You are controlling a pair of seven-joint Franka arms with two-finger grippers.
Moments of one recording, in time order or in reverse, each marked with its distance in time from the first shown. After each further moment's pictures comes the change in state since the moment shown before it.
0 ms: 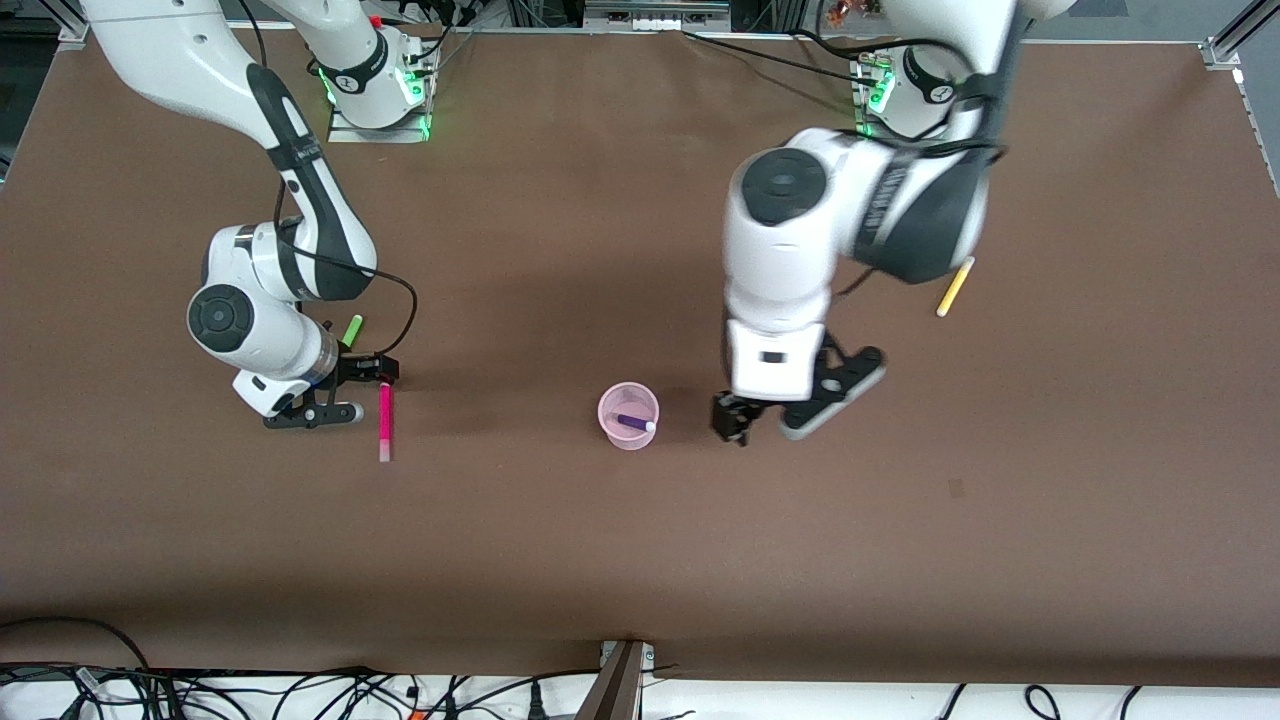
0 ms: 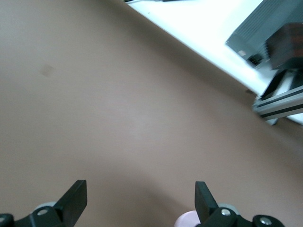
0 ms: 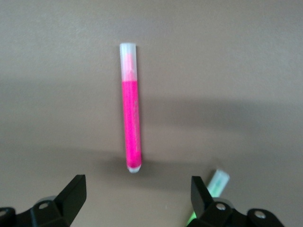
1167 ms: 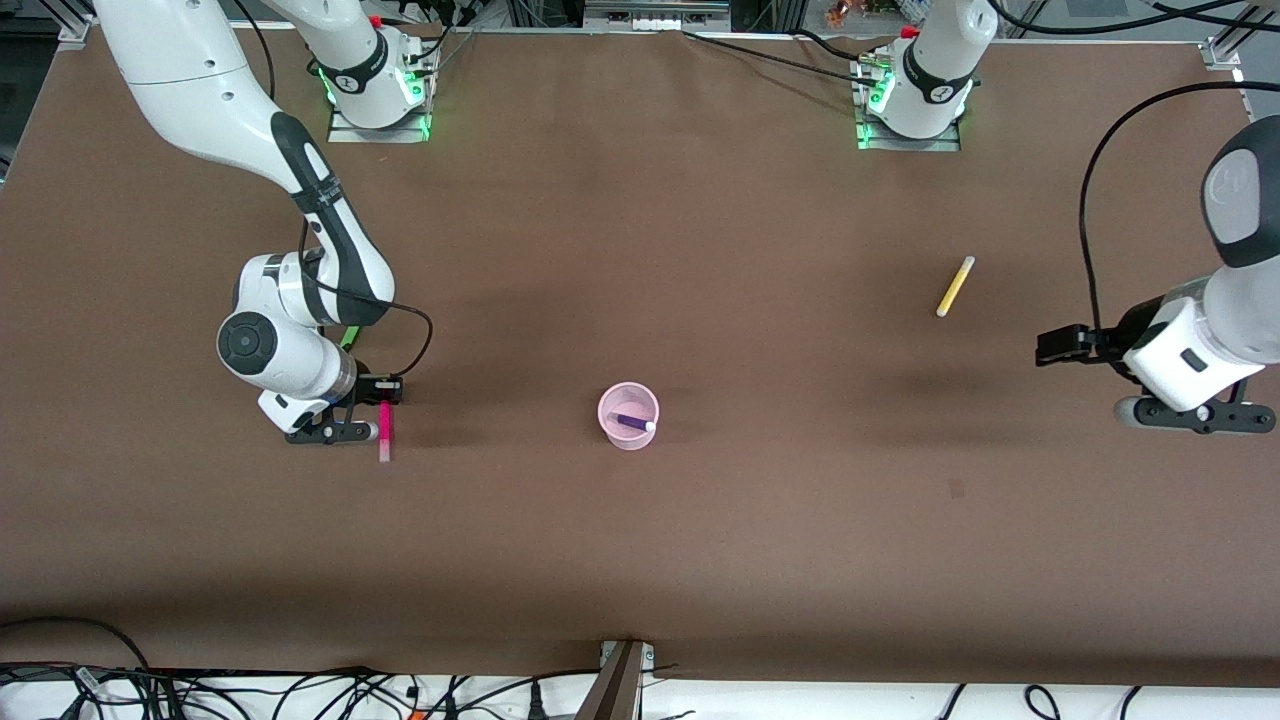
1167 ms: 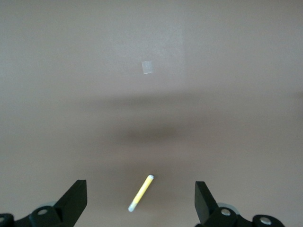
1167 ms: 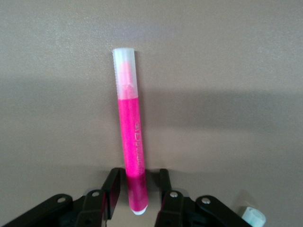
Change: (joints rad) left arm 0.476 -0.238 -0.002 -0.224 -0.139 -0.287 1.205; right arm 0.002 0.106 0.001 0.045 0.057 0.059 -0.001
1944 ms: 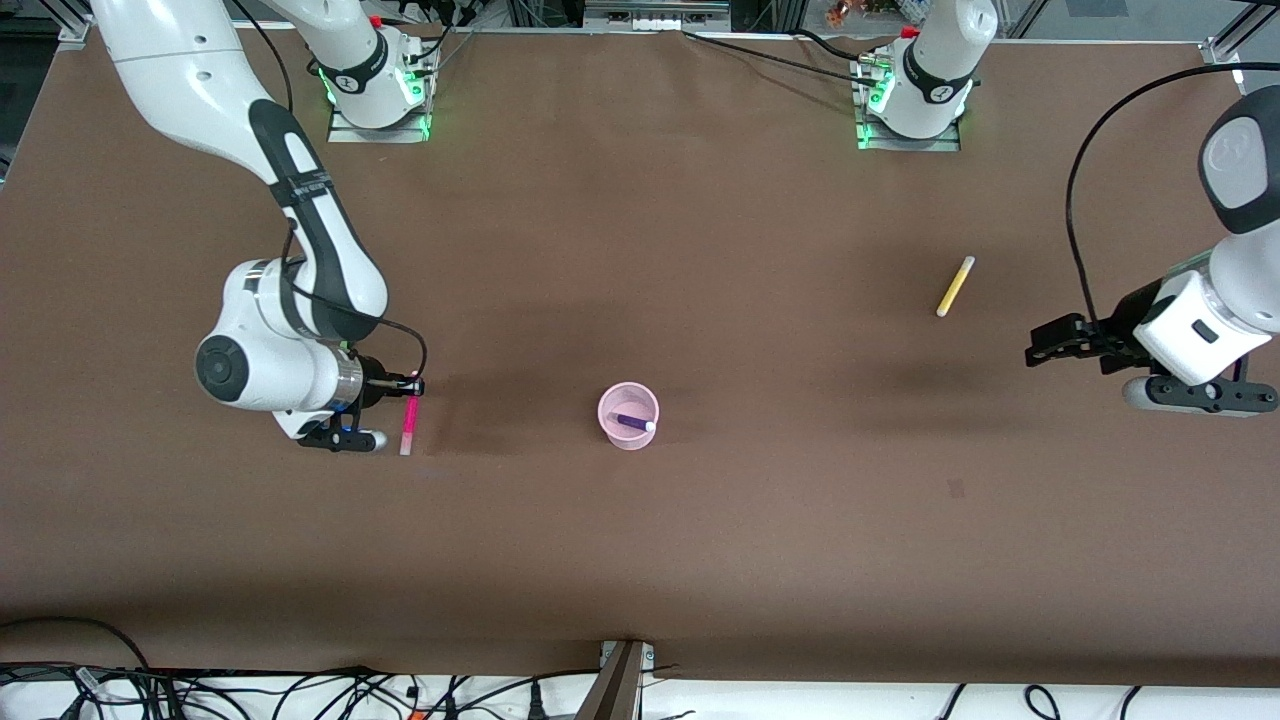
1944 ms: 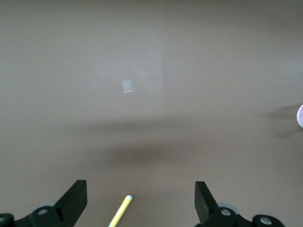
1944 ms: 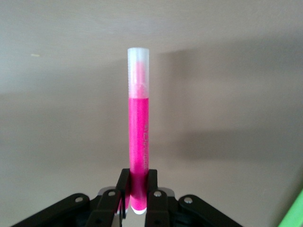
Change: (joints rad) left arm -0.007 -0.094 -0.038 -0.150 -0.074 0.174 -0.074; right arm 0.011 -0.009 0.028 0.226 0.250 -0.391 0.129
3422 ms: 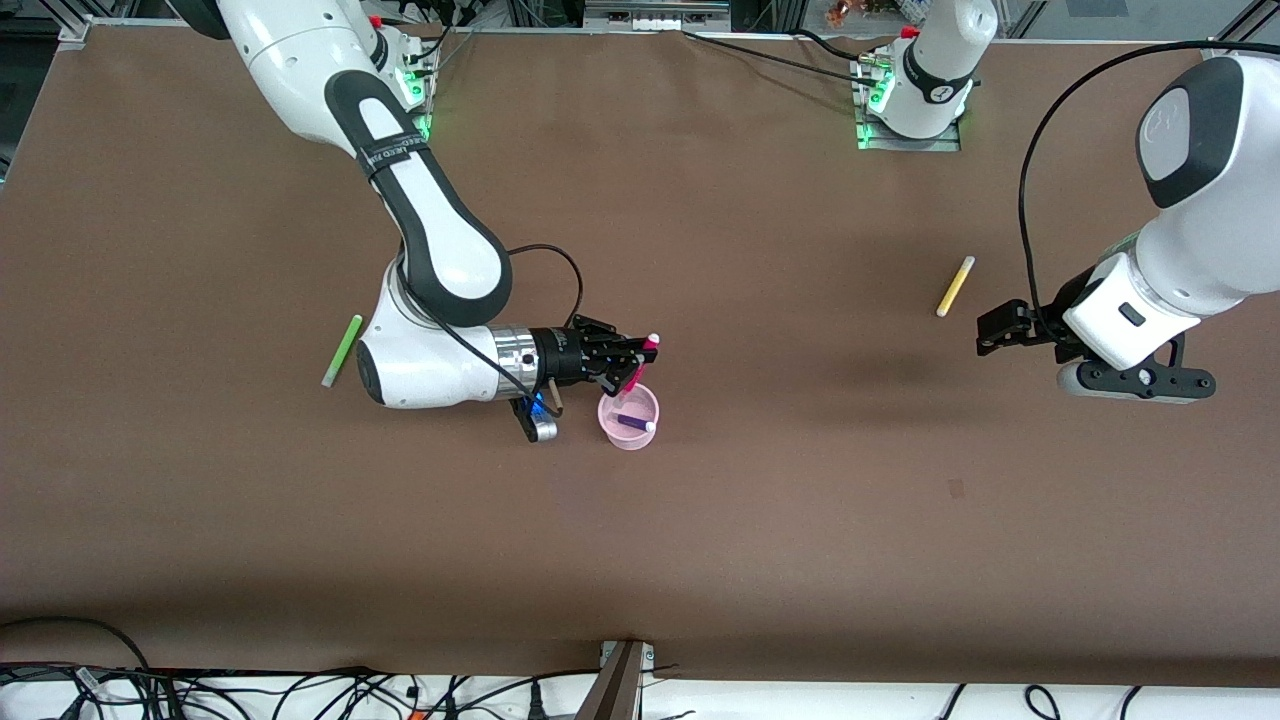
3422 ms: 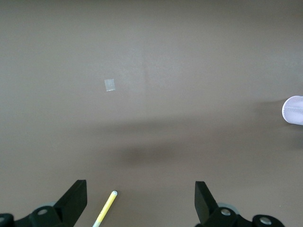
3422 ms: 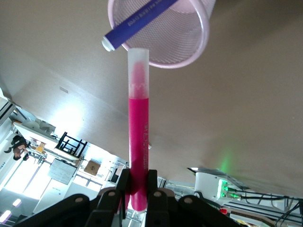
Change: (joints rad) left arm -0.016 -0.014 -0.082 0.024 0.053 -0.031 -0.081; right arm 0.254 0.175 0.060 0.339 0.770 -0.044 0.583
